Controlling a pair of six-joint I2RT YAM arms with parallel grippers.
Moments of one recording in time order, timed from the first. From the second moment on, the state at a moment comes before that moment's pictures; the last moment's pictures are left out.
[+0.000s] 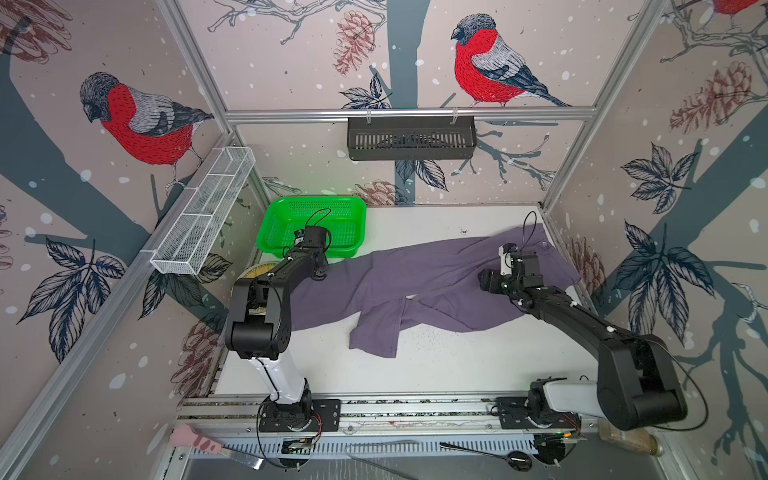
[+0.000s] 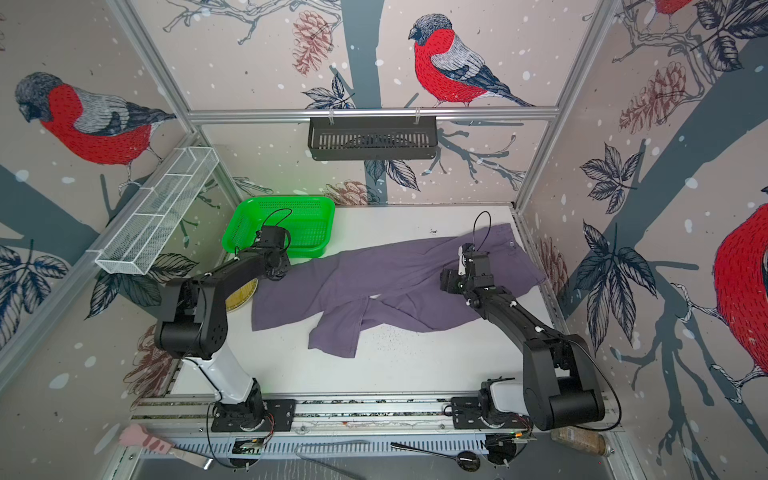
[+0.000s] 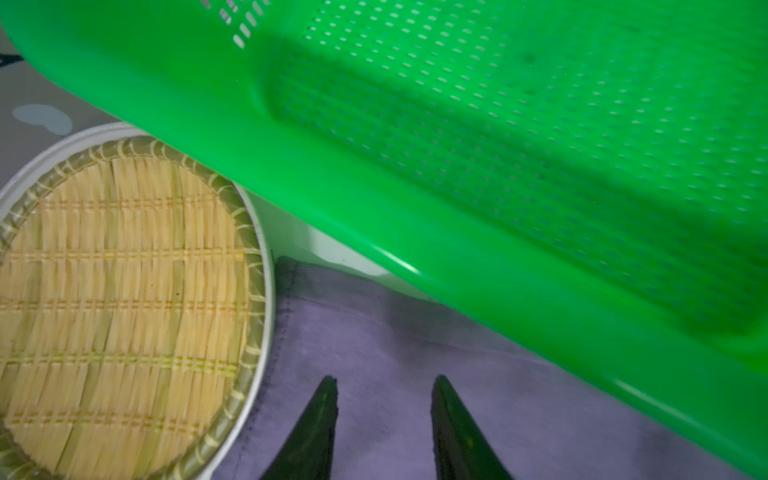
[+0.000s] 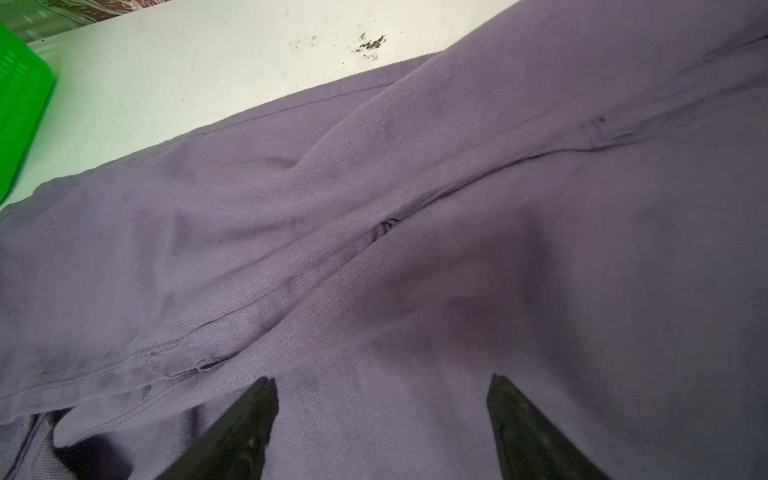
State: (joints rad) left arm -0.09 1.74 1.12 -0.43 -0.35 -0.41; right arm 0.16 1.34 0.68 -0.10 -0.10 0.23
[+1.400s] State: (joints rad) left arm -0.15 1.54 0.80 -0.33 0.09 -0.41; right arm -0.01 2.25 1.71 -0.36 -0.09 0.24
